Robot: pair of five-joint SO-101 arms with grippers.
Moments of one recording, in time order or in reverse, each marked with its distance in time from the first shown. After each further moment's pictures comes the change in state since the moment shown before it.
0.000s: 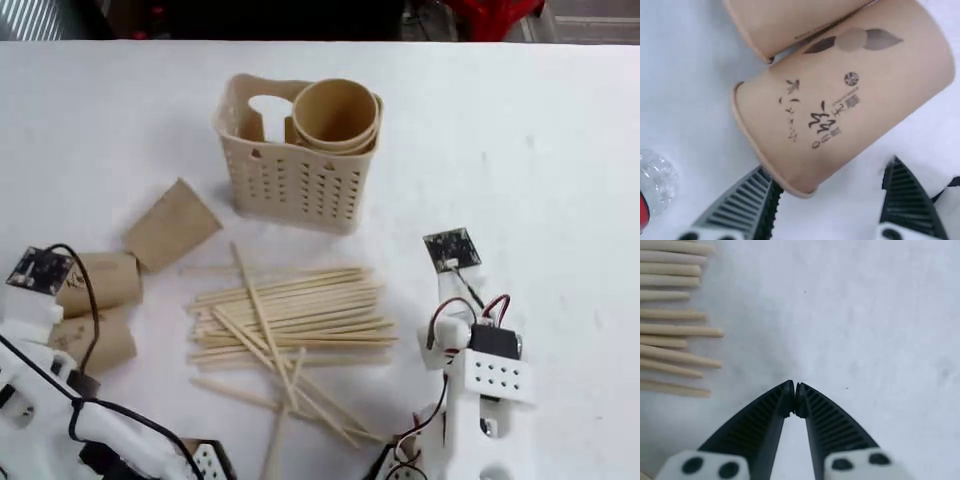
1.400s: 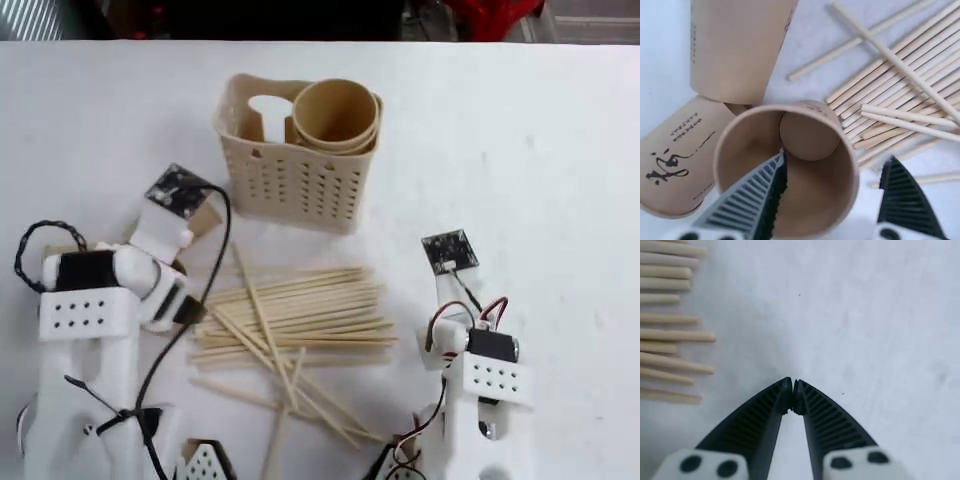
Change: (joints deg) left arm 51.9 -0.1 -11.9 7.5 35.2; right arm 0.0 0.1 2.1 -4.0 -0.1
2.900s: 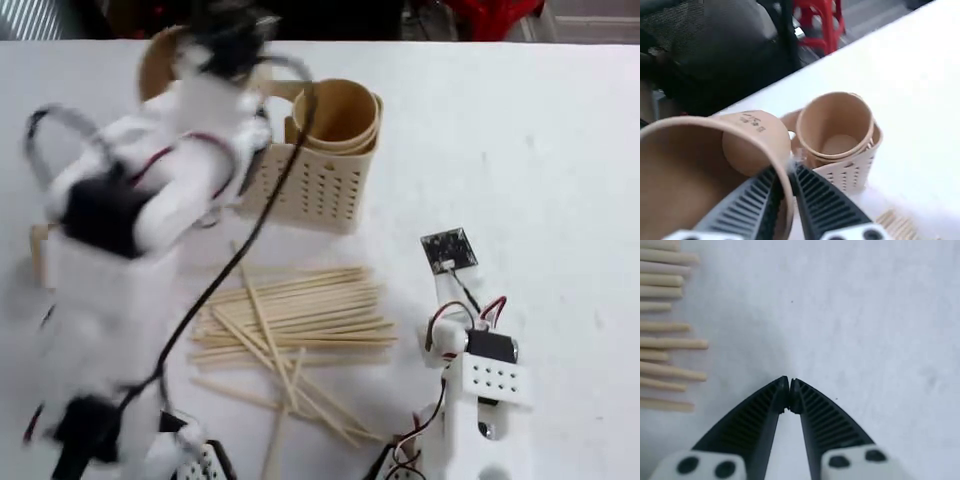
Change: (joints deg) left arm 27.3 24.4 -69.3 3.5 22.9; right arm 0.0 0.0 0.7 -2.5 0.1
